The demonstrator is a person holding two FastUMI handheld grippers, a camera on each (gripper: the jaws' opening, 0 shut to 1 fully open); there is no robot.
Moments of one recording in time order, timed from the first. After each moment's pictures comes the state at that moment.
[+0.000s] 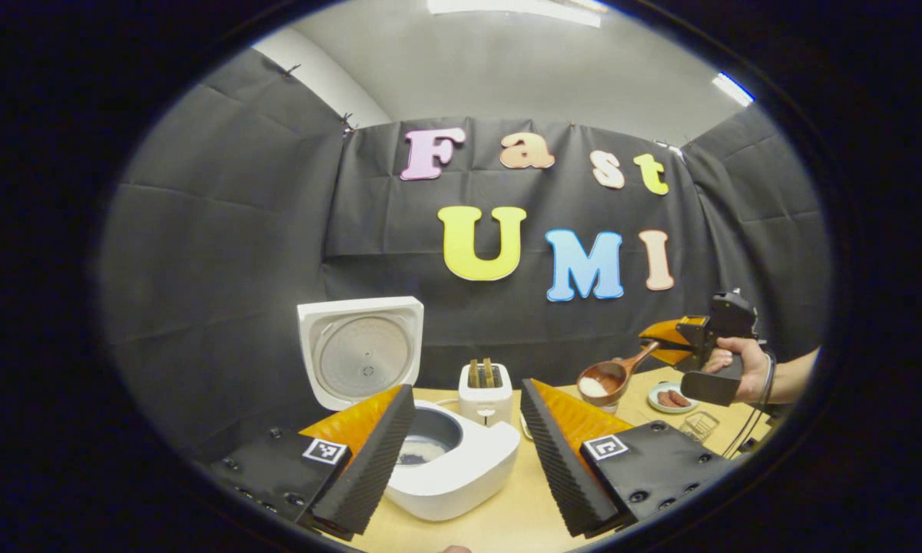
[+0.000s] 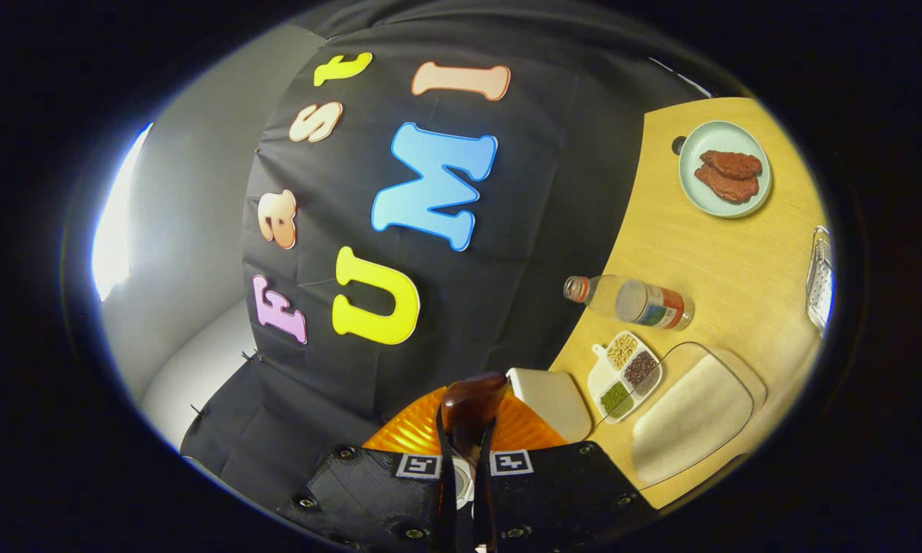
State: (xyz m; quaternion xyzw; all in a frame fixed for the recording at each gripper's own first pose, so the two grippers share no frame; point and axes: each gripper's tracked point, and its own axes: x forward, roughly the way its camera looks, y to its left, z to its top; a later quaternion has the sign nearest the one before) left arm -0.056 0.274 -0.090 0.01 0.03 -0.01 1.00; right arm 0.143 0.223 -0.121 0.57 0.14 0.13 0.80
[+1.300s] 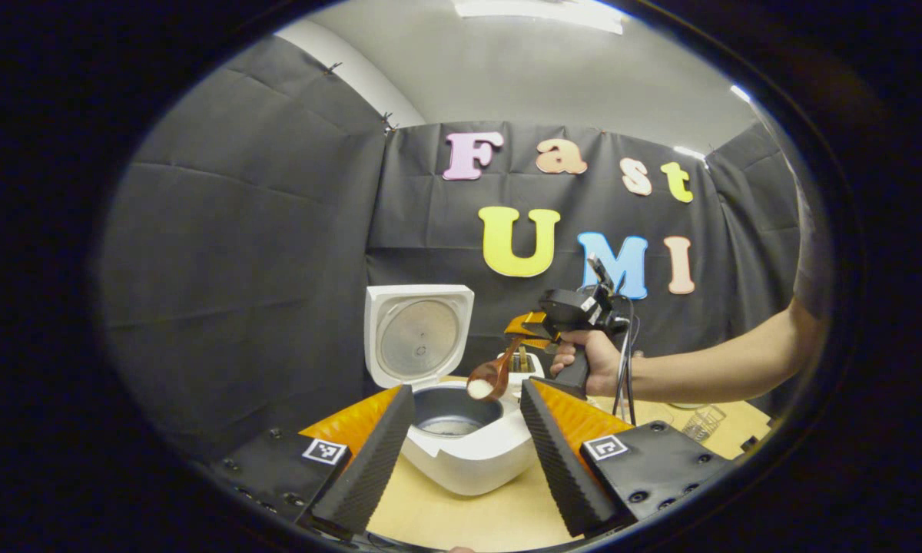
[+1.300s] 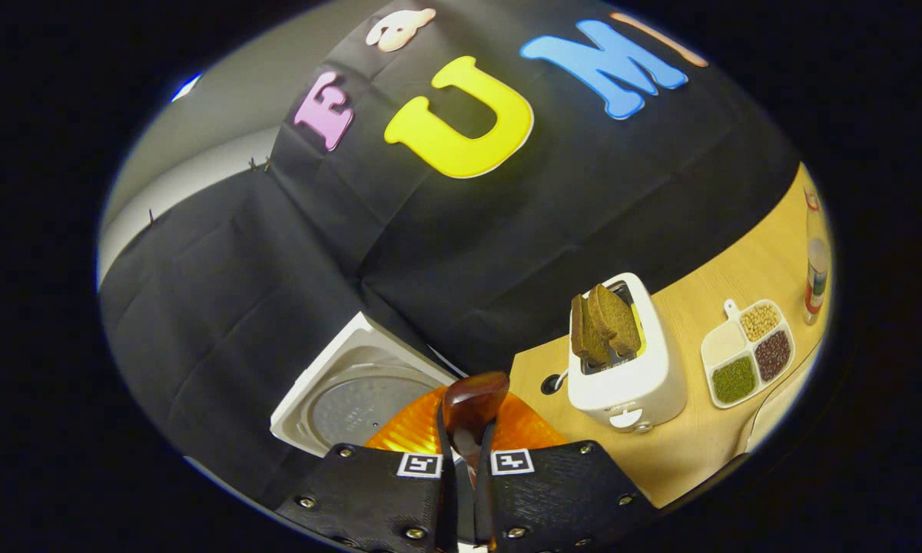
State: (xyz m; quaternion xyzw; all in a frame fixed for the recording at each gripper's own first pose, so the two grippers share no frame) left arm -0.133 0.340 -0.112 -0.01 0.04 0.06 1.00; right arm 0.202 0.534 -0.174 0.26 0.23 0.27 0.90
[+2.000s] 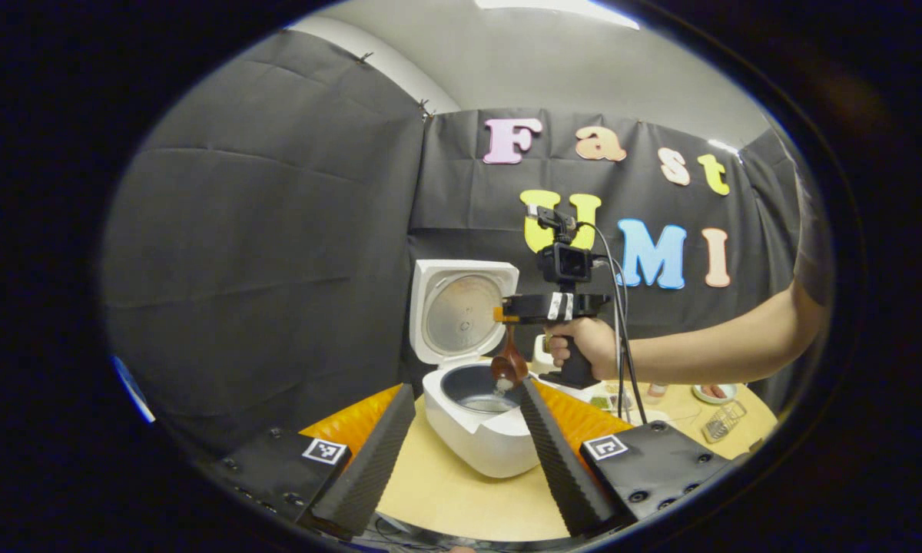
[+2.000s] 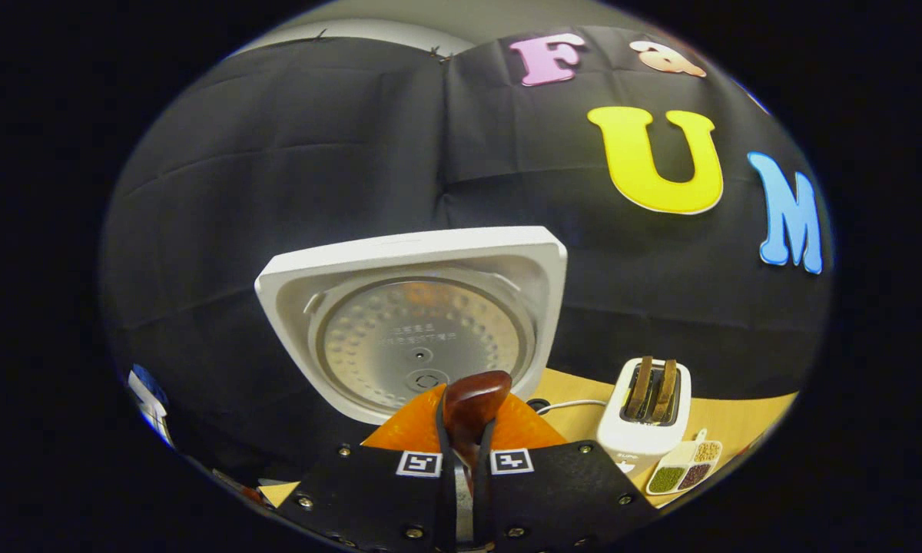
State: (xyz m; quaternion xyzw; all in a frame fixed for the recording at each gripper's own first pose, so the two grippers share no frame) left arm -0.152 0.369 -0.139 -0.03 0.07 0.13 0.99; right arm 0.152 0.634 -0.189 -0.07 0.15 0.37 0.91
